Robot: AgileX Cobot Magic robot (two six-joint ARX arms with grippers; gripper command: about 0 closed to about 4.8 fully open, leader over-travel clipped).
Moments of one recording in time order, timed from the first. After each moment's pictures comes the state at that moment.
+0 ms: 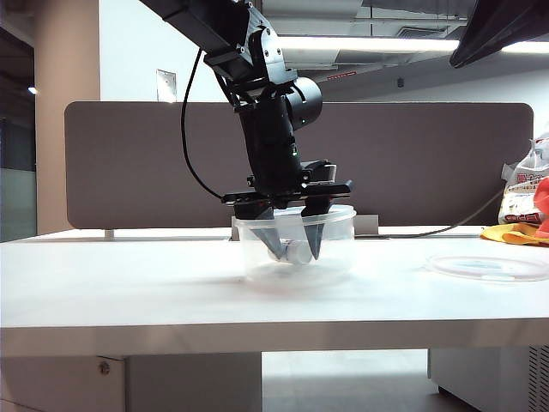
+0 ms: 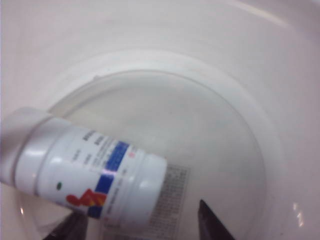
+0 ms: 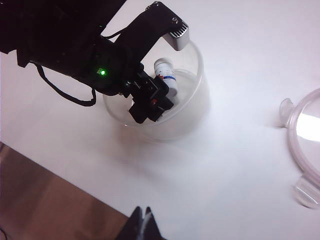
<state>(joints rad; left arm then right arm) -0.62 2.40 2.18 -0.92 0.00 -0.13 0.19 1.15 1.10 -0.64 -0.45 0.06</state>
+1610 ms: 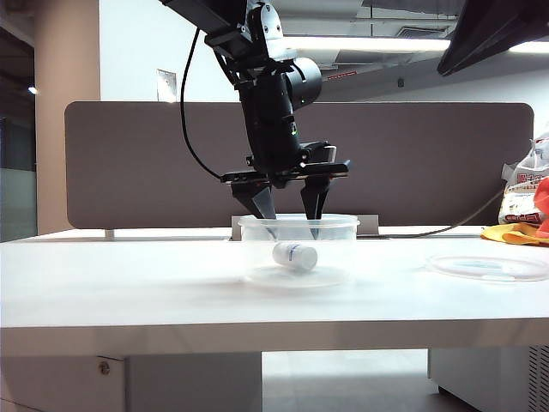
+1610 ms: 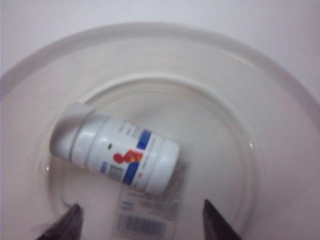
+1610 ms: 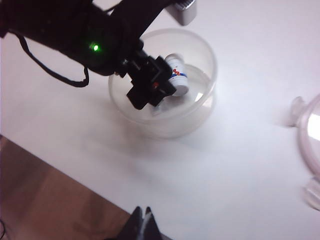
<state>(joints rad) -0.61 2.39 2.29 -1.02 -0.02 -0.11 0.23 1.17 1.10 -0.63 -0.41 0.06</state>
